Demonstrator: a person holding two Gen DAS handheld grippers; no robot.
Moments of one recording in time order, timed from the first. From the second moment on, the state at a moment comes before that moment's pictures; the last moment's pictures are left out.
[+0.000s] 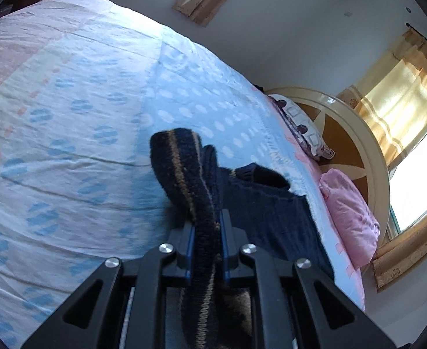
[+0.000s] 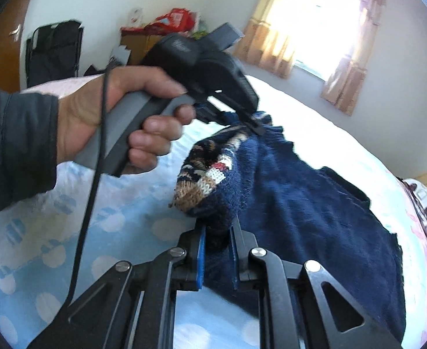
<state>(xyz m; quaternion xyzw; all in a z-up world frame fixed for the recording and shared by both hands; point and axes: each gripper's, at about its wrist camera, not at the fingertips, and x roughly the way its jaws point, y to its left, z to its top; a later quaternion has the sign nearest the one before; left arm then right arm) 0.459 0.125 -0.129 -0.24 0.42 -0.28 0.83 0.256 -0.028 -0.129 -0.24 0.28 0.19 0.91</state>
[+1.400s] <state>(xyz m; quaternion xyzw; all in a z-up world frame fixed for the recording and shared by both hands) 0.464 -0.191 -0.081 -0.11 0.44 -0.39 0.80 0.227 -0.330 -0.093 0.02 0.28 0.02 0.96</state>
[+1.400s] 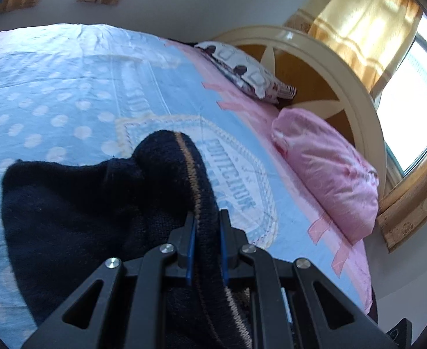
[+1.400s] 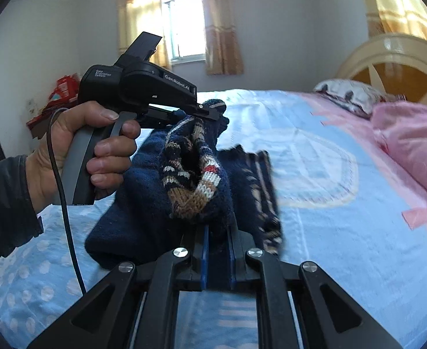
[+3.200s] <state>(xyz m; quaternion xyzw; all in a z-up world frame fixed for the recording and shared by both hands) 0.321 -0.107 -0.147 0.07 0.40 -0.33 0.85 0.356 -0.423 -0.073 0.14 0.37 0.05 0.92</state>
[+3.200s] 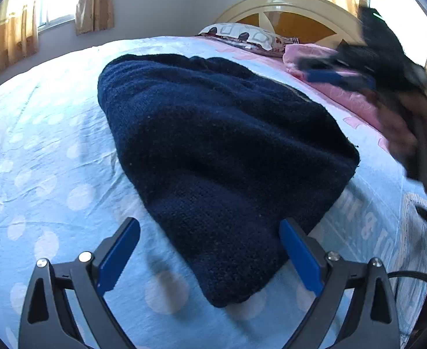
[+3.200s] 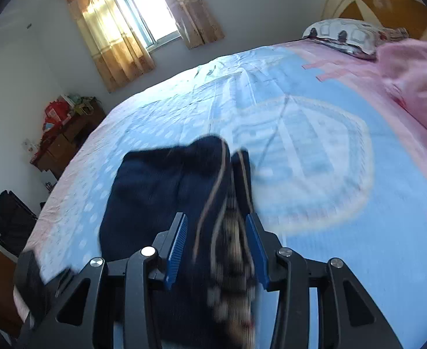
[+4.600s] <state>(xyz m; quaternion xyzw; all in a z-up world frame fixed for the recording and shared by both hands) 0.330 -0.098 -0.156 0.04 0.44 -0.34 0.83 0.337 -0.398 -0.131 0.02 0.42 0.05 0.90</state>
